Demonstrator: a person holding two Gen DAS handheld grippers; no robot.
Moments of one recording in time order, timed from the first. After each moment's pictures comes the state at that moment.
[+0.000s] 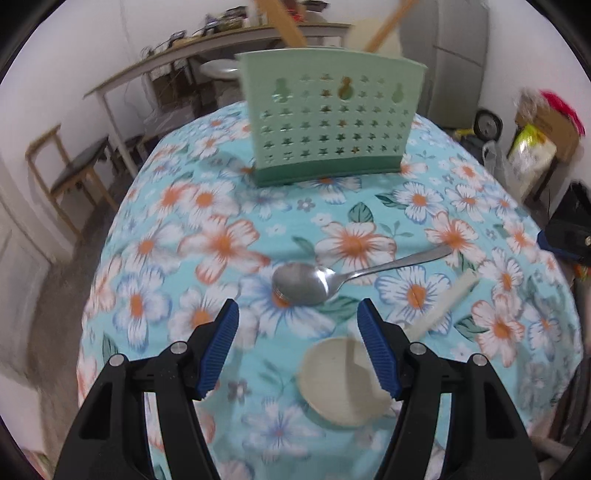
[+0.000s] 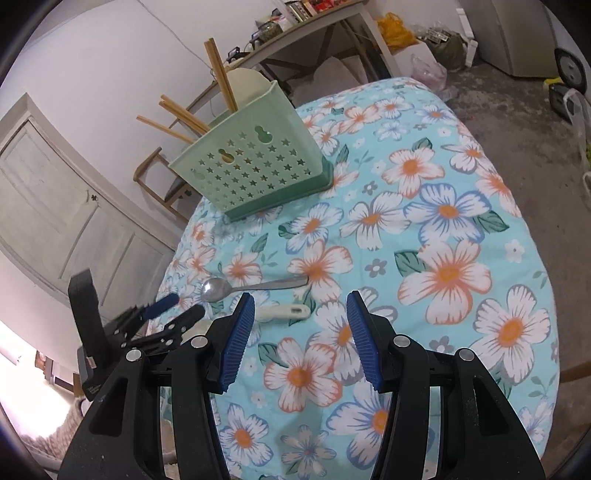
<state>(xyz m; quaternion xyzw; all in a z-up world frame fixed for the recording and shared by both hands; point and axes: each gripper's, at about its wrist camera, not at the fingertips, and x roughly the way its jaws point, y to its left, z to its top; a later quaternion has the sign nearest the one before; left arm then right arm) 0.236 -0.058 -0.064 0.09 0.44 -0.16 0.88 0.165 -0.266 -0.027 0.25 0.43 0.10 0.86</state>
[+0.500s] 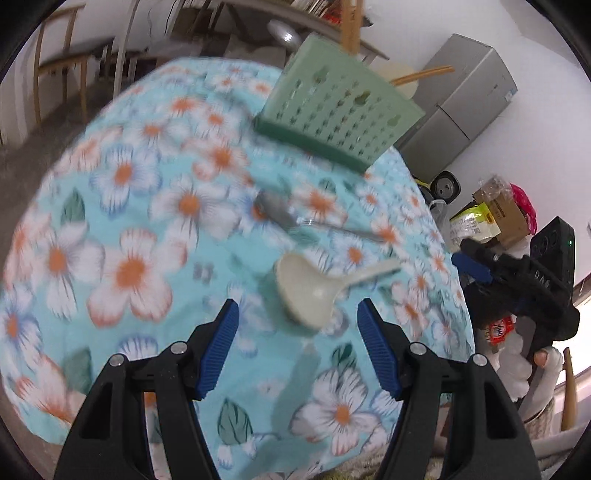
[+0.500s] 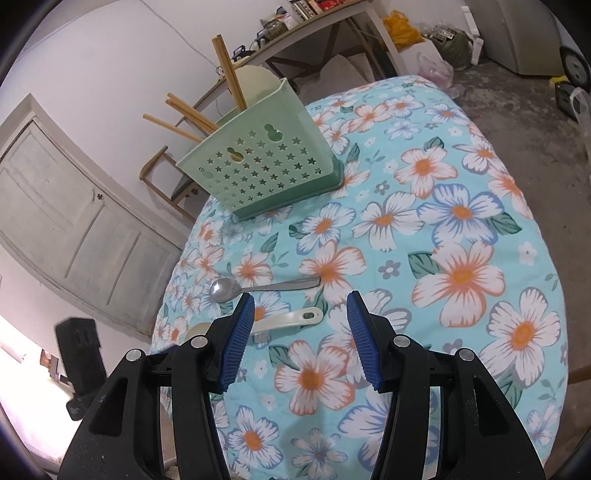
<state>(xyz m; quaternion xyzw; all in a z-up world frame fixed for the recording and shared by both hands) 0.194 -0.003 -0.076 -0.15 0.50 -0.23 0.82 0.170 -0.258 -0.027 0.26 0.43 0.11 0.86</state>
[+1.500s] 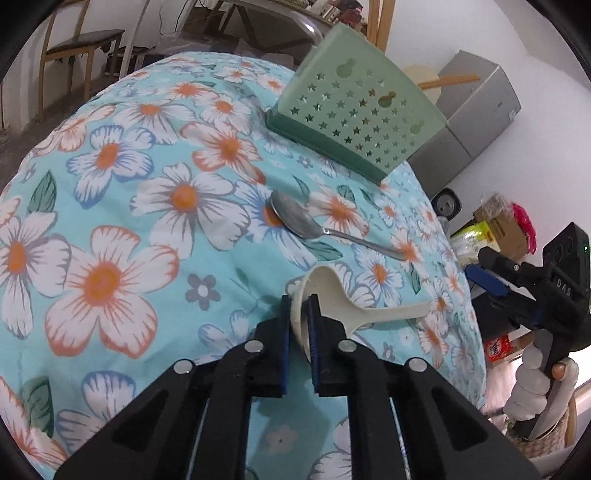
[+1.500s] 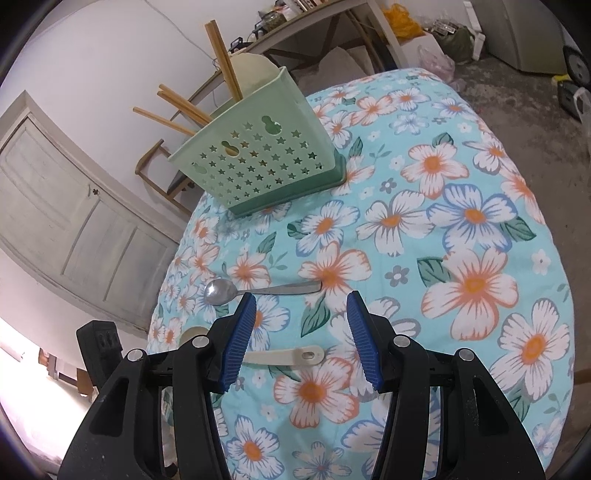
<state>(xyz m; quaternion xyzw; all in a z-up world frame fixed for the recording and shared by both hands) 0.214 -0.005 -0.107 -0.17 0.47 -0.23 0.84 0.182 -0.257 -0.033 0.25 0.44 0.11 0.85</state>
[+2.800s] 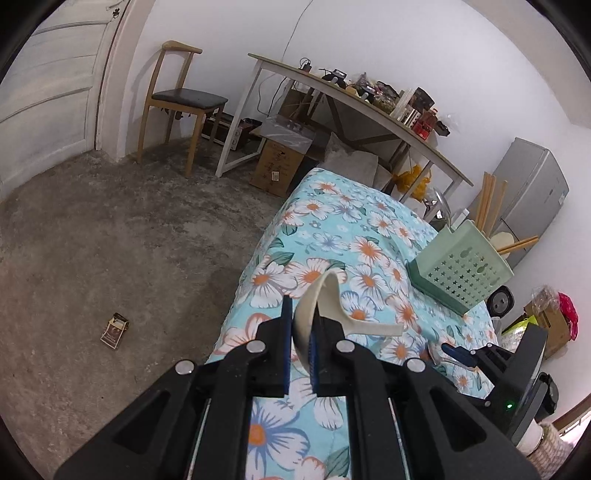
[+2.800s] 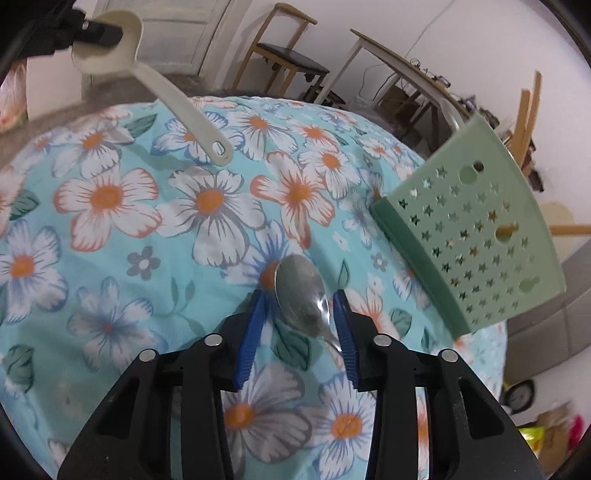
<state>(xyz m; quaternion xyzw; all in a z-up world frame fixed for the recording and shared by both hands) 0.209 0.180 -0.048 -0.21 0.35 -0.05 0.91 0.216 -0.020 -0.093 -0.35 0.37 0.16 0.85</state>
